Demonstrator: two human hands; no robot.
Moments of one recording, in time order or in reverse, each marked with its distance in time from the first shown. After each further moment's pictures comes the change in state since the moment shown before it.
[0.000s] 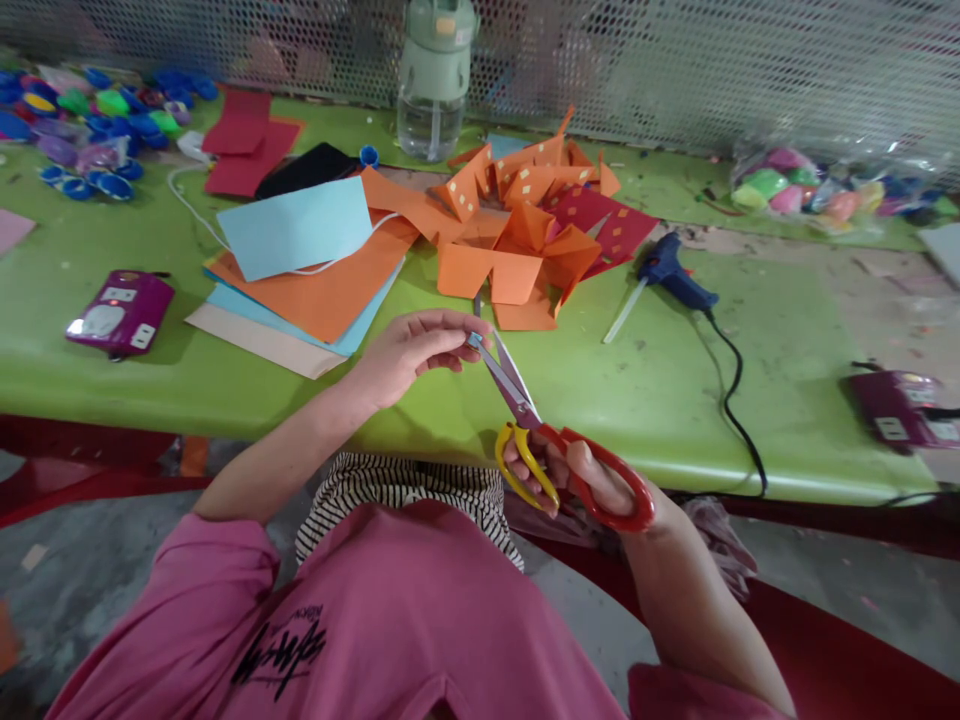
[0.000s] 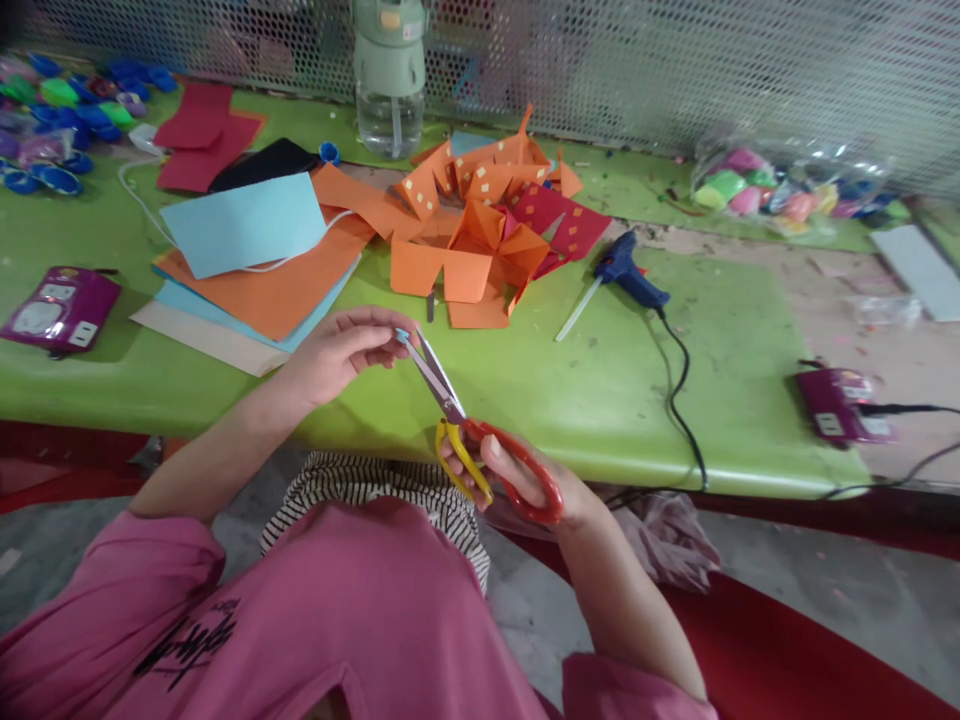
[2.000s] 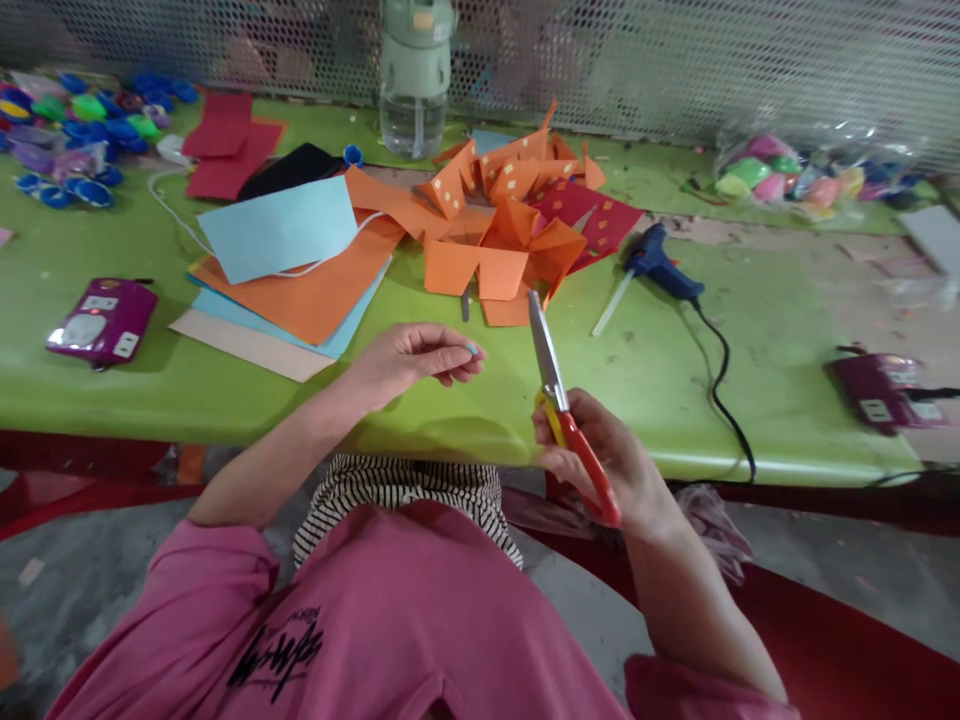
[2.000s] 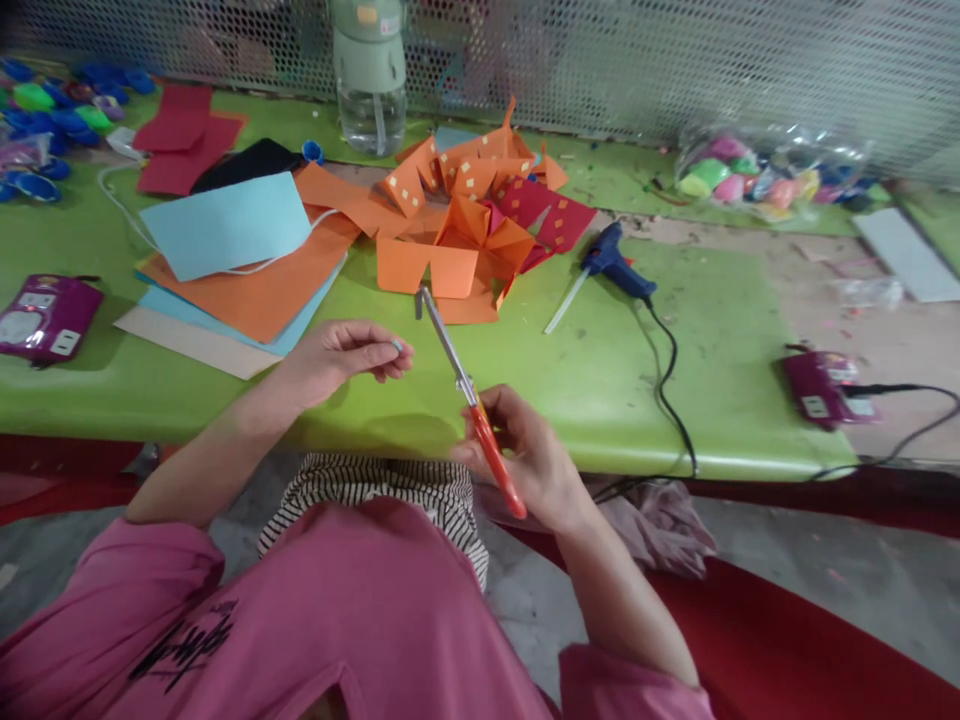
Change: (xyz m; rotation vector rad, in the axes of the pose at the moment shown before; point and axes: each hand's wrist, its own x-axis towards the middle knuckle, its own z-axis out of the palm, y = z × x) left_hand -0.001 -0.001 0.004 0.154 -0.047 -0.107; right_hand -0.009 -0.031 0.021 -0.424 0.587 -0.105
